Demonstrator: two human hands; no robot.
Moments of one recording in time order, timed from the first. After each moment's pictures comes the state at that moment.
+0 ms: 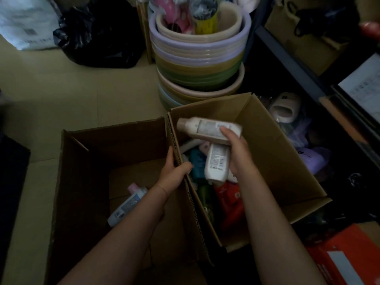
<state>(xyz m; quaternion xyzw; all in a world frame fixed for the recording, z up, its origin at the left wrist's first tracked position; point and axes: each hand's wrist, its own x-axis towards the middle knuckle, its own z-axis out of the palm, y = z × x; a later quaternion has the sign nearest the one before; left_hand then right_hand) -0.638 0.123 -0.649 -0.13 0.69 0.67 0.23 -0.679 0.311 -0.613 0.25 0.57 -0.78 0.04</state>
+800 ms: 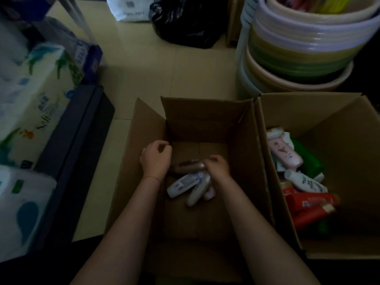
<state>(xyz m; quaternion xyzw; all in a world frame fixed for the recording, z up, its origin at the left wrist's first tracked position) -0.580 -0.072 -0.665 -0.35 0.81 0.47 0.01 -0.624 0.092 -0.710 0.23 0.78 -0.52 0.27</state>
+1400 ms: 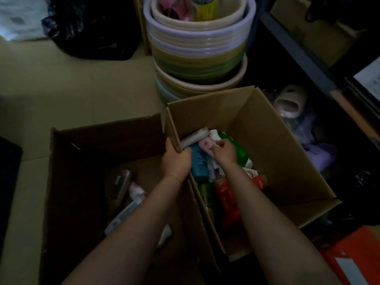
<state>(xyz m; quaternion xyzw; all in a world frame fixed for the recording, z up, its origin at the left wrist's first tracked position) -0.670 0.155 -0.641 -0.24 0.74 0.61 0.16 -0.719 0.316 -0.706 0.29 0.84 -0.45 0.09</state>
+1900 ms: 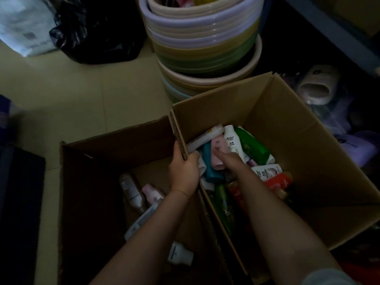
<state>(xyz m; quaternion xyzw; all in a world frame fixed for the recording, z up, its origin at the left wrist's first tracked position) -0.668 0.154 -0.653 -0.22 0.73 0.64 0.09 -0.731 0.313 -0.782 0.35 0.74 -0.51 0.26</state>
